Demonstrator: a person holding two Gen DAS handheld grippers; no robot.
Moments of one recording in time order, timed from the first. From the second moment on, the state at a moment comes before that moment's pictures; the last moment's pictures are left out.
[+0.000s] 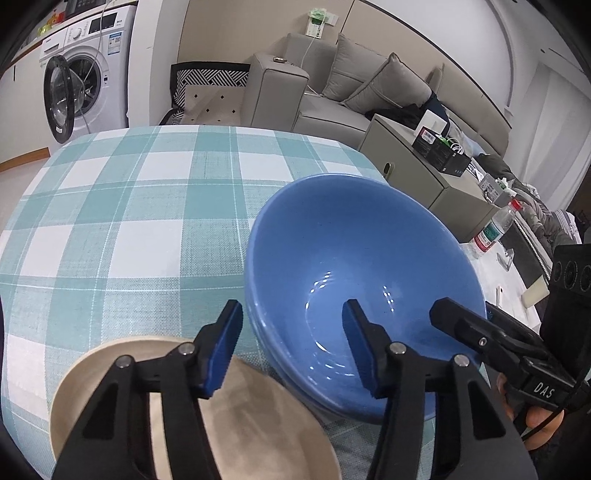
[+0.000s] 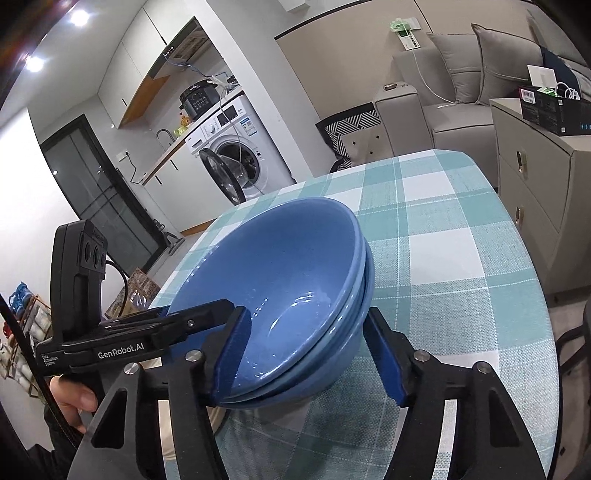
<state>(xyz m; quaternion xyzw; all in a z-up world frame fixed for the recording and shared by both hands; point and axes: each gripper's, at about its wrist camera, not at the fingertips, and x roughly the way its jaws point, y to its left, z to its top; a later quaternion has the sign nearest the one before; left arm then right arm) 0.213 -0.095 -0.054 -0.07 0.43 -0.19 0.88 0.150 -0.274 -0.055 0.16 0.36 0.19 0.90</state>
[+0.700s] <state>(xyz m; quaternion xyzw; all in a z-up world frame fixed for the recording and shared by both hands) 0.207 -0.101 -0.049 -0.05 0.43 -0.17 0.89 0.146 -0.272 -0.050 0.14 0.35 0.17 0.91</state>
